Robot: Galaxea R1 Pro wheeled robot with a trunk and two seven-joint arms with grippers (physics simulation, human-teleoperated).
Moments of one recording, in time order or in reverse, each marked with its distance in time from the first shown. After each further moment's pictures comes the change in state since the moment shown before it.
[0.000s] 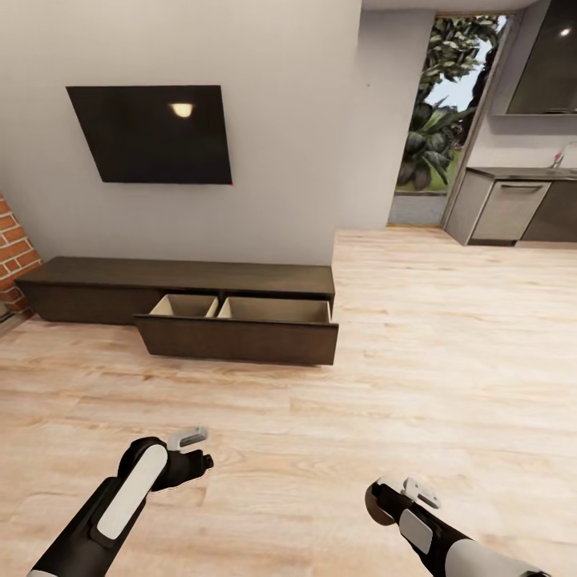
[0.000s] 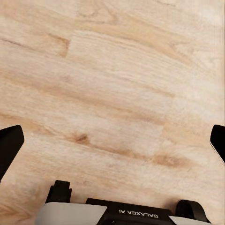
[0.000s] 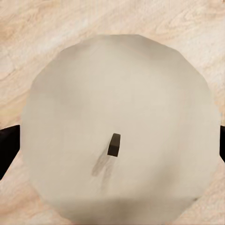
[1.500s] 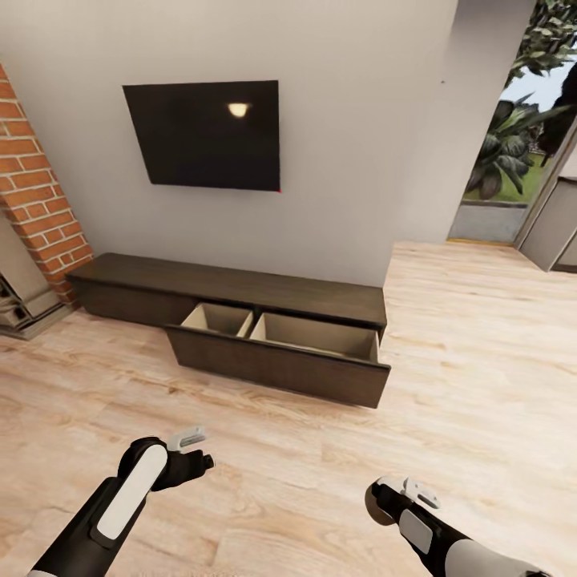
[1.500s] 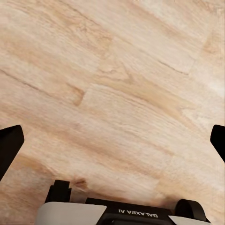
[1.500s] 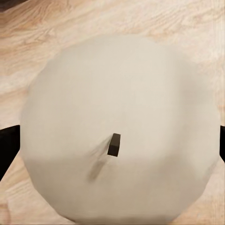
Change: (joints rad) left arm 0.000 0.000 0.000 0.001 0.002 0.000 -0.001; right arm 0.000 0.001 0.000 0.001 0.000 0.000 0.000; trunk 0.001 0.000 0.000
